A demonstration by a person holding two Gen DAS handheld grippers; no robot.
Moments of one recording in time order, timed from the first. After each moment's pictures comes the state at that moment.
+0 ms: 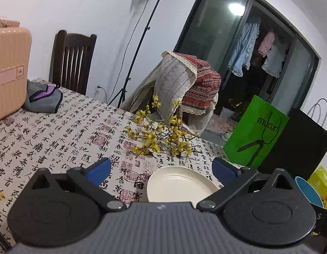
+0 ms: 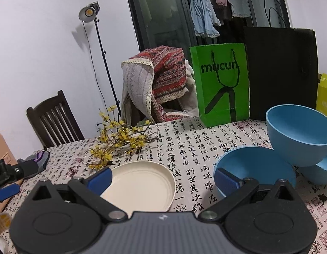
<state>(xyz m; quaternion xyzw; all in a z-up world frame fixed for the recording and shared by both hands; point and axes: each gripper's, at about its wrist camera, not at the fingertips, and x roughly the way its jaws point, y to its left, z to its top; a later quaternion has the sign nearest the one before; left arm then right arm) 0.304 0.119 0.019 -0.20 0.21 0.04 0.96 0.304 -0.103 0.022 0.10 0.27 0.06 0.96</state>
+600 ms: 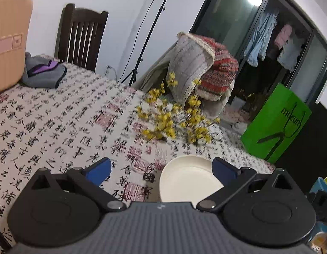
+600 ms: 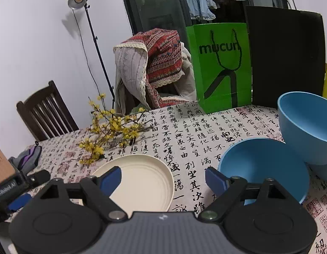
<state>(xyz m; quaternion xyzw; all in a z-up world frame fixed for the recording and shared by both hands) 0.355 0.130 -0.027 -0.22 0.27 0.07 0.94 0.347 -0.096 0.008 0.10 0.32 0.05 0.94</state>
